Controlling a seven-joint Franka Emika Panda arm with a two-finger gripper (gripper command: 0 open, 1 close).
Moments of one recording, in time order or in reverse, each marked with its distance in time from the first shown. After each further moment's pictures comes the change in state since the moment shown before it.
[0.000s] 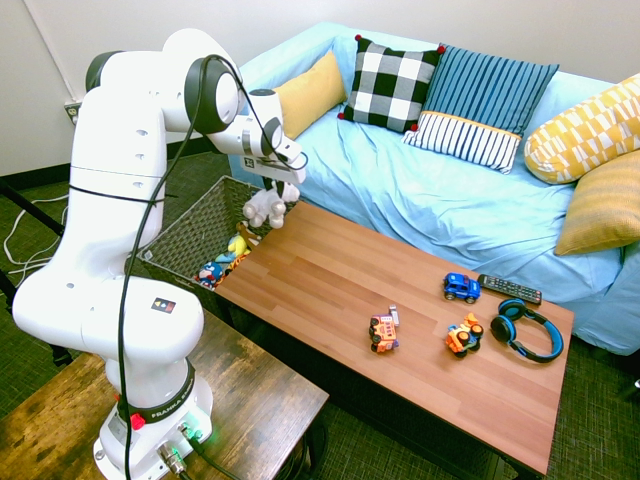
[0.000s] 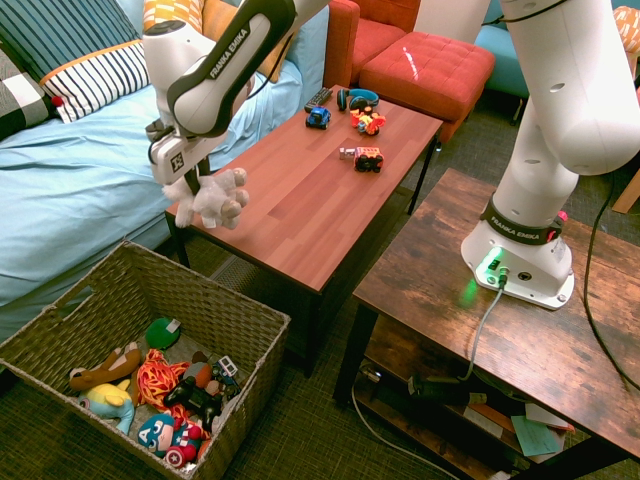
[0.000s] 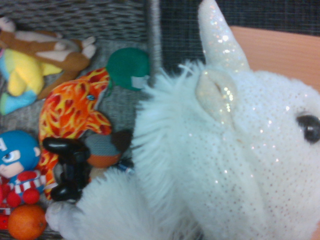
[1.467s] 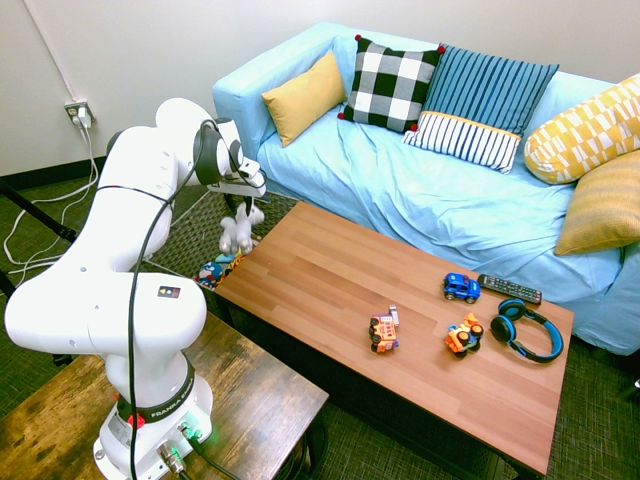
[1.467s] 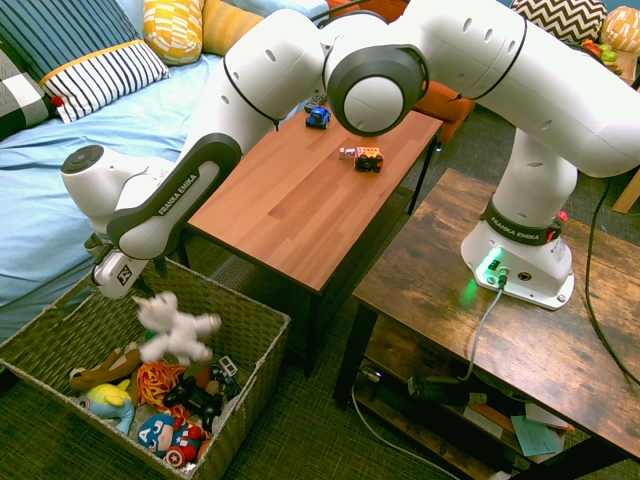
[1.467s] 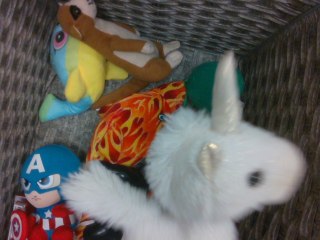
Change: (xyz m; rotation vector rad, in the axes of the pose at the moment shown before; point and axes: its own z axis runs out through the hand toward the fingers) arm -0.073 -0.121 0.123 -0.059 0.011 -0.102
